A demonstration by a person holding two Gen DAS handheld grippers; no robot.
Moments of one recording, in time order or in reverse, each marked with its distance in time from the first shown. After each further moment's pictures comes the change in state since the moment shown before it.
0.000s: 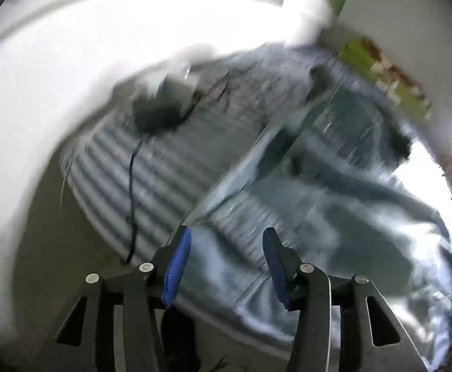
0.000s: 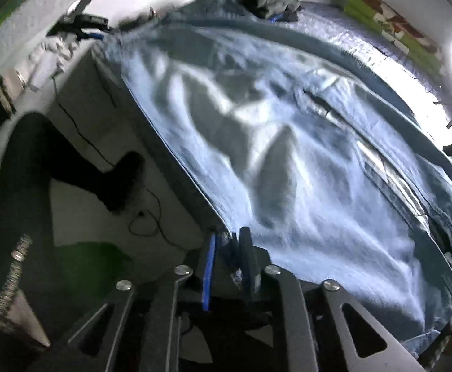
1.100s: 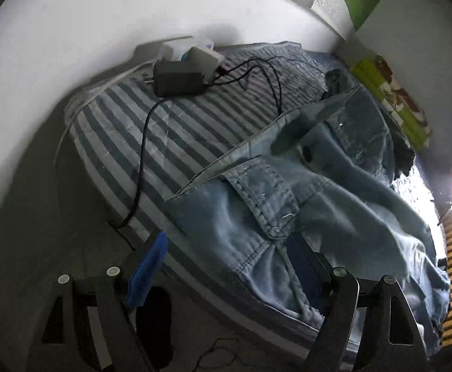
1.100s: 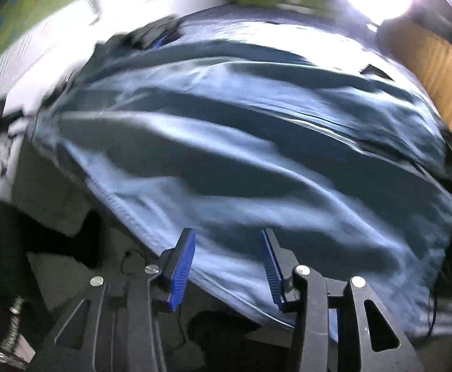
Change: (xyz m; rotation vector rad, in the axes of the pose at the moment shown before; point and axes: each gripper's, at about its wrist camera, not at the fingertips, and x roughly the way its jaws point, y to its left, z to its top) left arm 0.028 0.038 -0.038 -0.137 0.062 -0.032; right arm -0.012 -0.088 -0.050 0.344 -0.084 -0.130
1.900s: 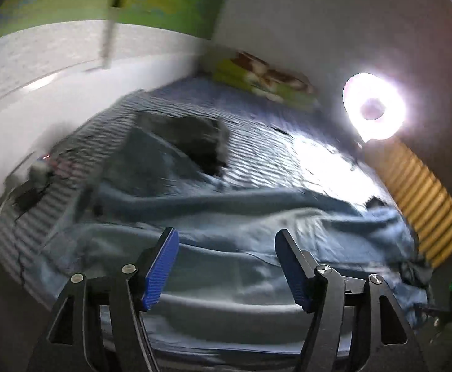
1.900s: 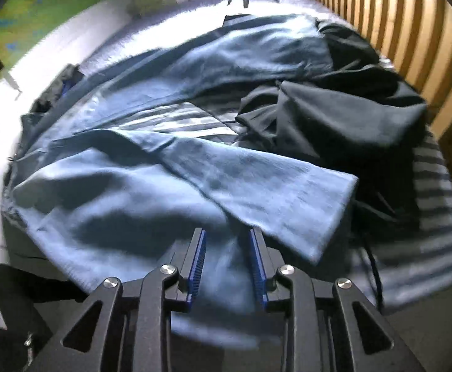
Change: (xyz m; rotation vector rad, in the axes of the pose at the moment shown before) left arm -0.122 -0.254 -0.050 0.441 -0.180 -0.303; right arm -0.012 -0.201 -0.055 0.446 0.030 -0.053
